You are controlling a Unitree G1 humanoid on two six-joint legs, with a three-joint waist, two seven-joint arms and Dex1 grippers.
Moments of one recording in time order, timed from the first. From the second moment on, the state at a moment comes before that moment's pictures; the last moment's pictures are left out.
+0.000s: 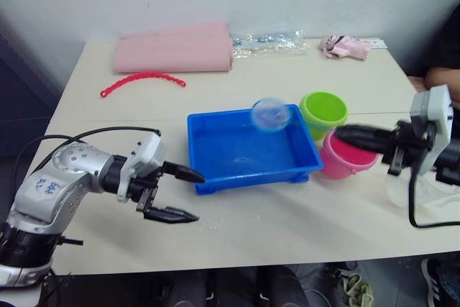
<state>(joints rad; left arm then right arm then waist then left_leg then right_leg) -0.27 0.93 0.03 -0.39 -0.64 0.67 -1.33 -0.12 -1.05 -0.29 -0.41 0.94 0.53 1.03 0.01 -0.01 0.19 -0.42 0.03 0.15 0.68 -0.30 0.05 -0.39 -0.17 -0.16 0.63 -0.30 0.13</state>
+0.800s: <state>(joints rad) -0.07 0.98 0.12 -0.39 -0.58 0.54 -1.23 0.12 -0.88 0.03 -0.30 0.31 0.02 1.10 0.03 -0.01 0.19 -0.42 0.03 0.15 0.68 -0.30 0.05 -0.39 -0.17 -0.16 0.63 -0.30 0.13</state>
